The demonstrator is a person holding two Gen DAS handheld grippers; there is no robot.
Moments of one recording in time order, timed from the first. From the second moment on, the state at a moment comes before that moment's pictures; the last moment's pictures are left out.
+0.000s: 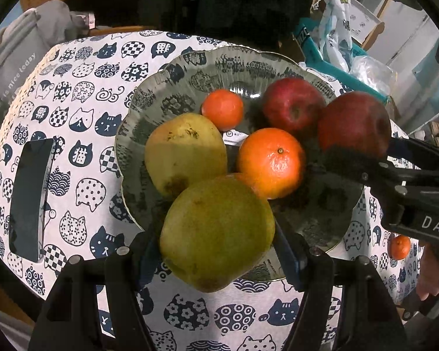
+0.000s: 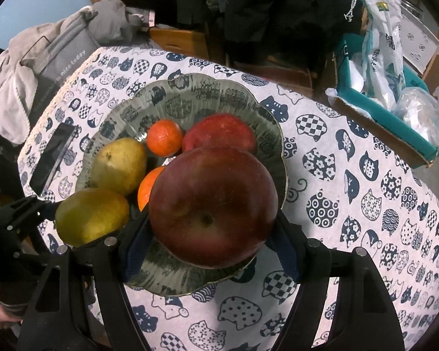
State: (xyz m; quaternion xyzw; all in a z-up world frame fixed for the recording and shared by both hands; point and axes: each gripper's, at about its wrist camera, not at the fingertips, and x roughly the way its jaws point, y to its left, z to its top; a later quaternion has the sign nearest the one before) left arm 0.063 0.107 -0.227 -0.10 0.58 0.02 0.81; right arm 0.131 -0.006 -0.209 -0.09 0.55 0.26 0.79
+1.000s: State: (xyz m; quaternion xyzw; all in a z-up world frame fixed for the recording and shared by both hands) left arm 0.047 0.109 -0.182 -0.09 0.53 0.03 0.84; right arm 0.131 -0.015 -0.172 -0.06 0.52 0.25 0.82
